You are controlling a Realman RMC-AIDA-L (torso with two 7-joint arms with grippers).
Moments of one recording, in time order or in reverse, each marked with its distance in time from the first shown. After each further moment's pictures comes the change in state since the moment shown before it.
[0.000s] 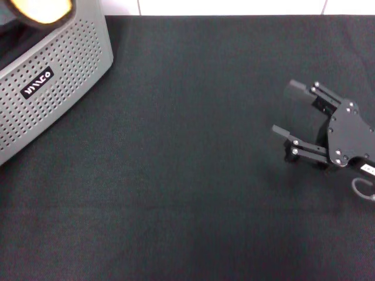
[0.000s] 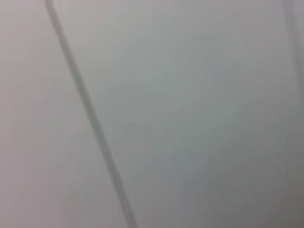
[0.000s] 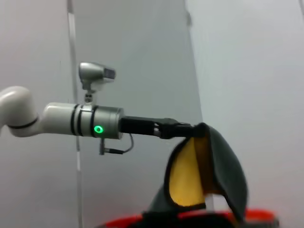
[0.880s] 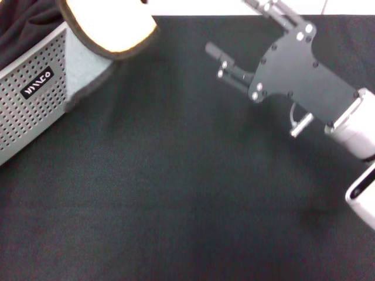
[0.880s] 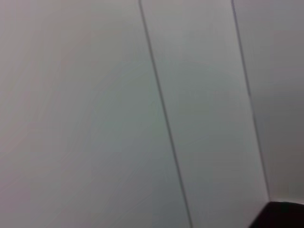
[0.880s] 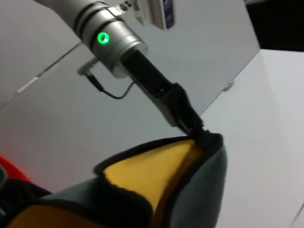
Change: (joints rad) left arm -0.017 -0.001 -0.050 0.057 -0.271 0.253 0.007; right arm -0.062 0.047 -0.176 -0.490 0.314 0.441 -0.918
